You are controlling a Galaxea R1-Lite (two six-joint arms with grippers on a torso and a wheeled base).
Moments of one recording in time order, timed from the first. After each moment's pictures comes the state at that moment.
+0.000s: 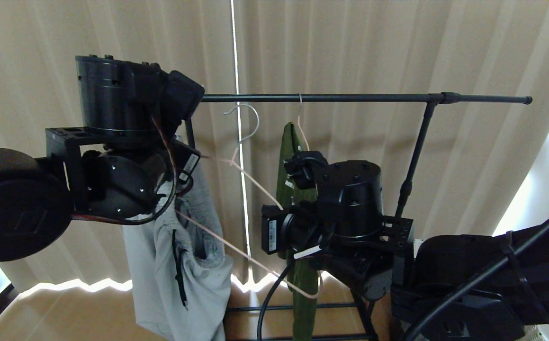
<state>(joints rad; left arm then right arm) -0.61 1.65 -1.13 -0.28 0.80 0.47 0.91 1.94 -1.07 -0.55 -0.33 0.37</state>
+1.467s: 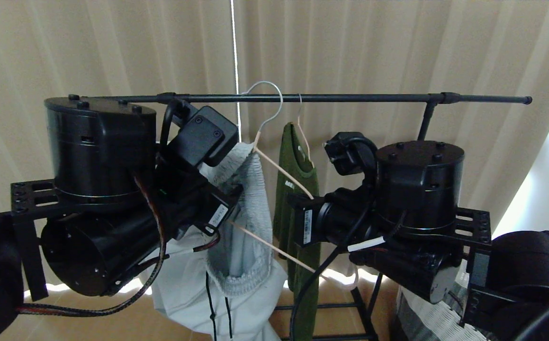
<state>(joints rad) -0.76 1.54 -0.92 -0.34 0.50 0.43 0.89 1.77 -0.97 -0.54 -0.32 0.32</state>
